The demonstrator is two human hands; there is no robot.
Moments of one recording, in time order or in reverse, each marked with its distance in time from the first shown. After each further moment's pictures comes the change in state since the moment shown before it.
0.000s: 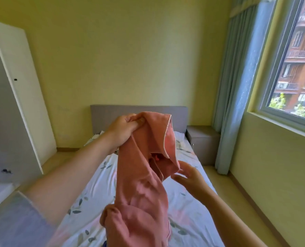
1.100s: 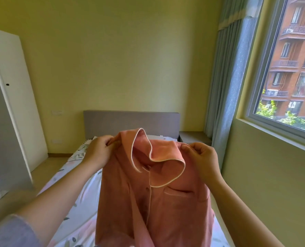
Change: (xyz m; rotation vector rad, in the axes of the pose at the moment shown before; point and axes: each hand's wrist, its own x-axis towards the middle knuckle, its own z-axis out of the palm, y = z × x) left_hand -0.013 -0.047 0.005 0.467 0.247 0.122; right_hand 0.008 -0.045 -0.090 -0.084 0.468 -0.098
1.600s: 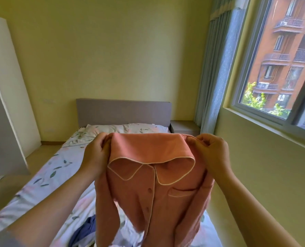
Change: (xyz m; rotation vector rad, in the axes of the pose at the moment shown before) left_hand -0.128 0.038 0.019 -0.060 0.118 0.018; right_hand -0.085 -0.026 -0.100 -0.191 0.116 -0.125
